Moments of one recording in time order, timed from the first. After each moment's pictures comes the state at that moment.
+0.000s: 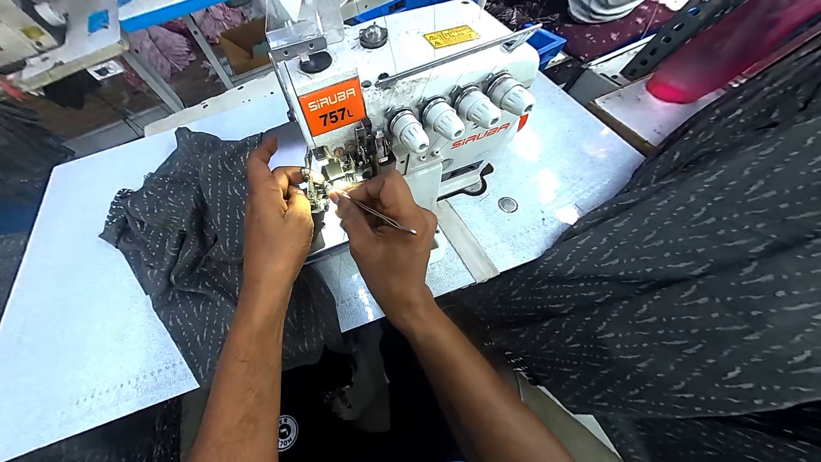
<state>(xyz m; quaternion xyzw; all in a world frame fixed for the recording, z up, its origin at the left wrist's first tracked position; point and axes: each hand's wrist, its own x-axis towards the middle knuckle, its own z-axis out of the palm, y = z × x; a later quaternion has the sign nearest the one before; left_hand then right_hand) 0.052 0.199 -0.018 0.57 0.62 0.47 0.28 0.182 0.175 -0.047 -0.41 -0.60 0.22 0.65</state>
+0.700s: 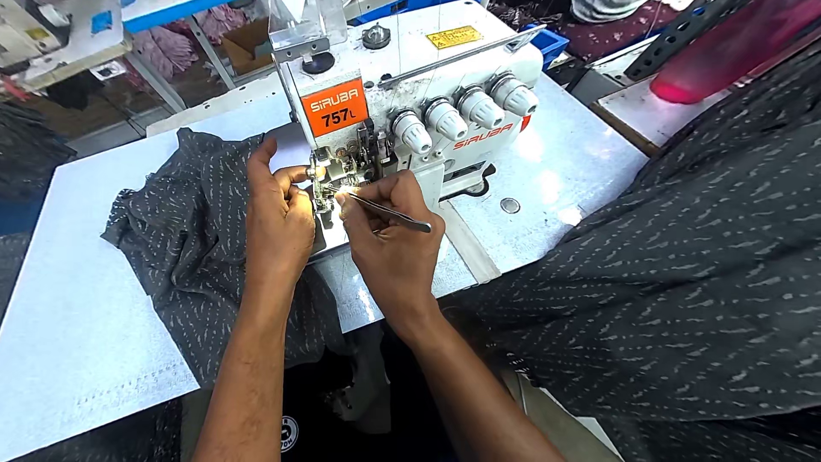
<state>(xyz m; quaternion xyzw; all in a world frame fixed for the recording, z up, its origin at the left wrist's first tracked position) 0.054 0.199 -0.019 0.56 0.63 0.47 0.27 0.182 0.171 -0.037 -0.45 -0.57 0.23 0.65</state>
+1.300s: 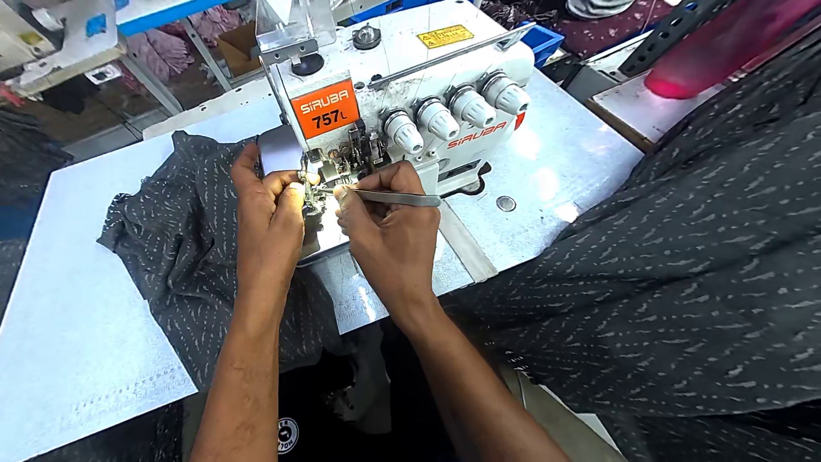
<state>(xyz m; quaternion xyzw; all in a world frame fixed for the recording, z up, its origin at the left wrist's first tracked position) 0.054 0.195 -0.015 0.53 0.59 0.52 0.32 0.184 0.180 -0.033 -0.44 -0.51 0.32 0.66</state>
